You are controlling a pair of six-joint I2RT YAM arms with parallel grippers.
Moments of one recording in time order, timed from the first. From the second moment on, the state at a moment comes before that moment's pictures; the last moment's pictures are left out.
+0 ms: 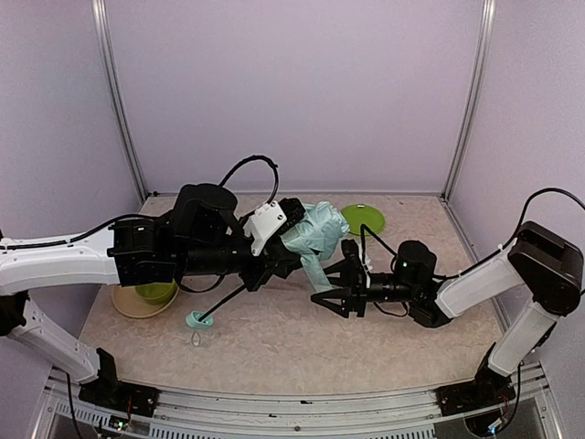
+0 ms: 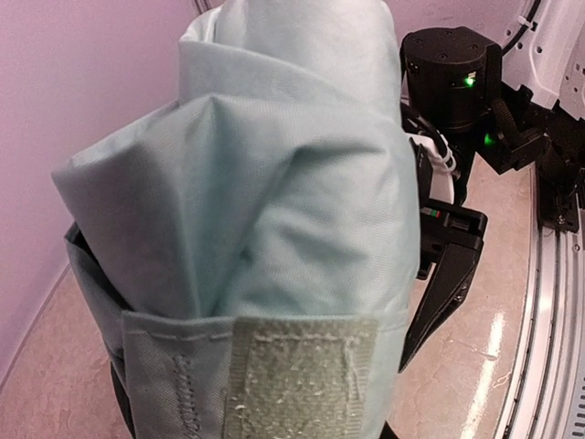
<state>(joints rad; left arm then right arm) -1.14 1.37 1.15 -0.23 -0.13 0.17 0.80 1.63 0.52 1.08 -0.68 0.06</state>
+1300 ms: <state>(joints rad) -0.81 1.42 1.03 -0.24 0.07 0.13 0.78 1.11 0.57 0.30 -0.77 -0.17</state>
